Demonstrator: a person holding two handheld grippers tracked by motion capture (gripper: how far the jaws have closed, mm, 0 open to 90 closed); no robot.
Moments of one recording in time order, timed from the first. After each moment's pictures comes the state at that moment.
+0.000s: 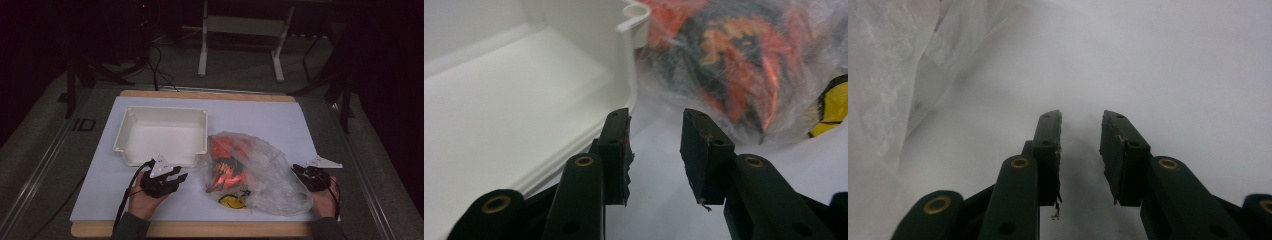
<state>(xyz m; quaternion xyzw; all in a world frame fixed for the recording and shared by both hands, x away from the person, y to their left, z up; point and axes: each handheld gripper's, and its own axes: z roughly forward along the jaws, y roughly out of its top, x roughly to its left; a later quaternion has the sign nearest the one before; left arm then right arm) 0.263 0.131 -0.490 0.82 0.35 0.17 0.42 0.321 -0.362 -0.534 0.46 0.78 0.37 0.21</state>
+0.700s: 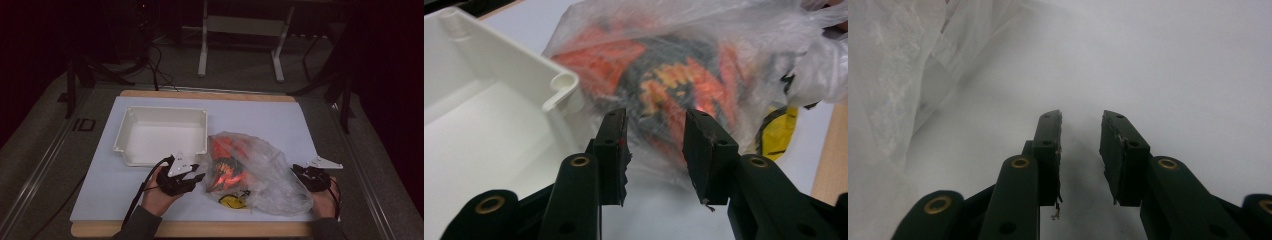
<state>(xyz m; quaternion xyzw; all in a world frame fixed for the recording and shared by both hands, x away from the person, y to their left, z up) 0.265 0.089 -0.465 0.84 0.28 0.16 0.44 0.319 -0.362 -0.534 0.45 0.78 0.37 0.21</state>
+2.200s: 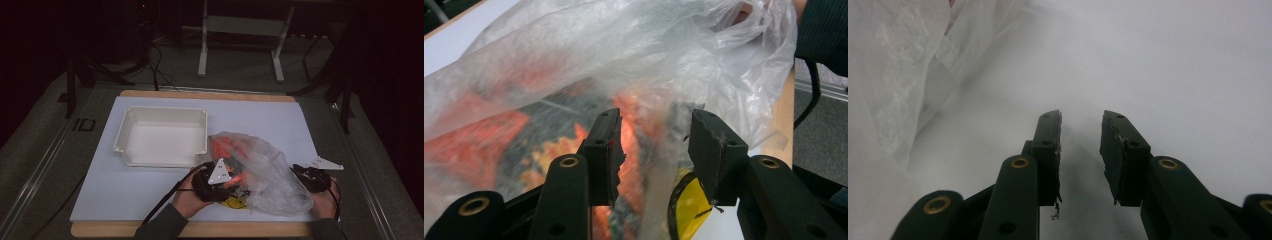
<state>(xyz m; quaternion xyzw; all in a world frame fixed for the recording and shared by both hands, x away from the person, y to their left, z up) 0.259 0.003 -0.458 0.87 0.18 0.13 0.43 0.318 -0.363 -0.534 0.45 0.78 0.38 0.22</state>
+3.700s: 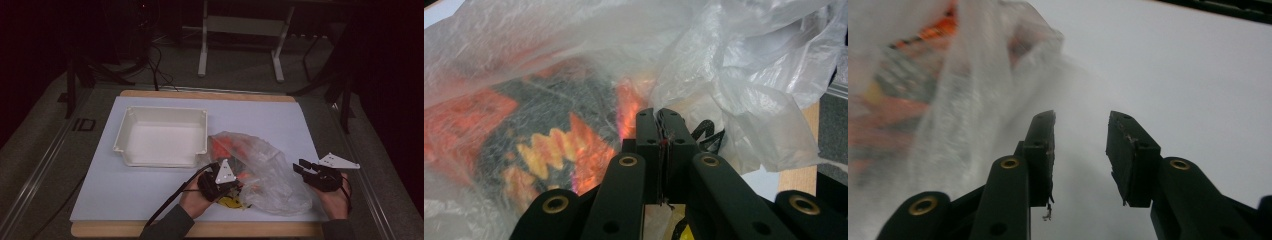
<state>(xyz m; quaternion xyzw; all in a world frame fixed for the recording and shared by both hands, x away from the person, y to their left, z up) 0.267 -0.006 -0.477 0.87 0.21 0.13 0.42 0.302 -0.367 -0.486 0.40 0.78 0.43 0.22</state>
